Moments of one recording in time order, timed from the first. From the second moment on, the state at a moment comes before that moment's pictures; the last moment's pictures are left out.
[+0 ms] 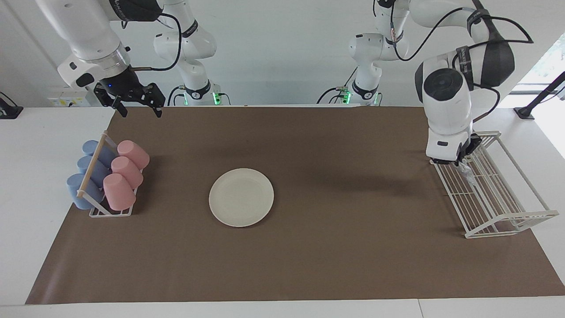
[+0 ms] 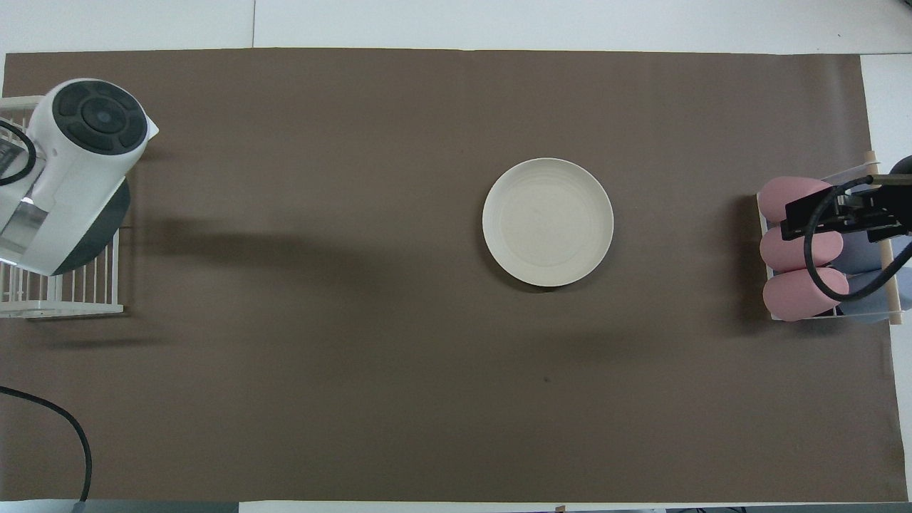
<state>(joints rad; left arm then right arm) -0.14 0.20 -0.08 -1.53 0.46 1.64 -0.43 0.04 0.00 -0.03 -1.54 0.01 1.46 0.06</state>
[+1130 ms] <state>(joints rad) -0.05 -0.10 -0.07 -1.90 -1.01 1.67 -0.25 0.05 -0.04 0.11 -1.54 0.07 1.45 0.95</state>
